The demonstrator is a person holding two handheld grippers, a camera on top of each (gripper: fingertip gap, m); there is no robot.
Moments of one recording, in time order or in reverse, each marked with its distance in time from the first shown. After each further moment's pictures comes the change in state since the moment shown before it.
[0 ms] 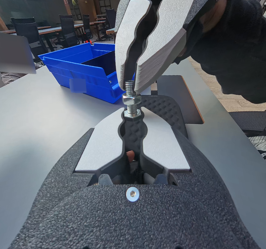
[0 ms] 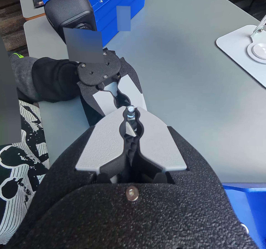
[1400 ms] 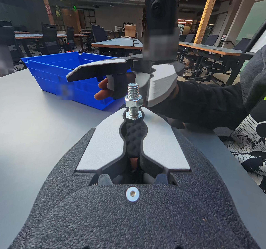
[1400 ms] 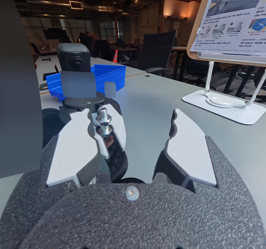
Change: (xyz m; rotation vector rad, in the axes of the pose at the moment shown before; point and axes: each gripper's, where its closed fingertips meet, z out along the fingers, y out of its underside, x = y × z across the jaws) left arm 0.005 -0.008 -0.011 0.104 0.127 -0.098; right arm 0.027 -0.017 0.016 0.625 0.127 0.028
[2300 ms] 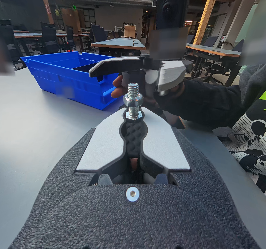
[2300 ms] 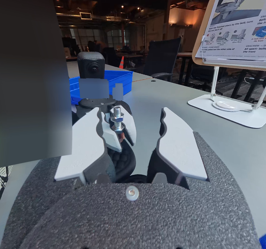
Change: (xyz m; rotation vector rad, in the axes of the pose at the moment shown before) left arm -0.001 0.000 -0.001 0.001 0.002 -0.009; right arm -0.014 -0.008 -0.016 0.043 -0.044 0.013
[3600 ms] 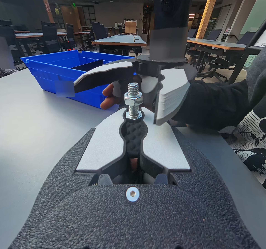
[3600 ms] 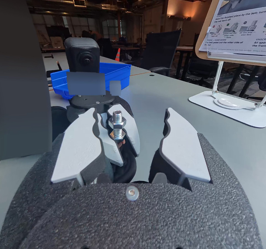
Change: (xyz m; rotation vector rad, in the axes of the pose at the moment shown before) left arm 0.002 0.003 0.002 -0.023 -0.008 0.030; right arm -0.004 0.013 0.023 -0.050 0.027 -0.029
